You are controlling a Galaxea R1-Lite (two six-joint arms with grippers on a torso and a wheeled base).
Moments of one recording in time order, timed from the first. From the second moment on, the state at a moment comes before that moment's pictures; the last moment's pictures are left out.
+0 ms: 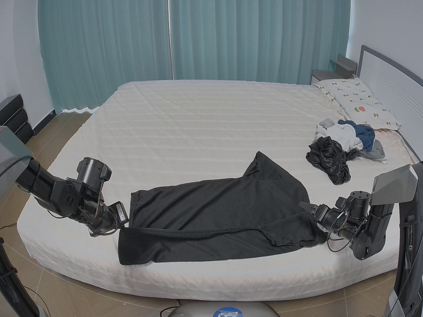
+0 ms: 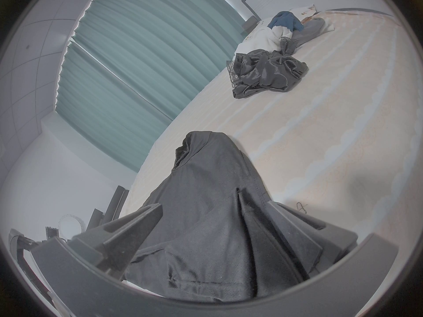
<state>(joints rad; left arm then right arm) -0.17 1.95 -0.88 -0.04 -0.01 -0.63 0.06 2.43 -0.51 -1.55 0.28 0.65</state>
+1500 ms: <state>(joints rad) -0.17 1.94 -0.87 -0.04 -0.01 -0.63 0.03 2.57 -0.66 -1.55 0.33 0.60</state>
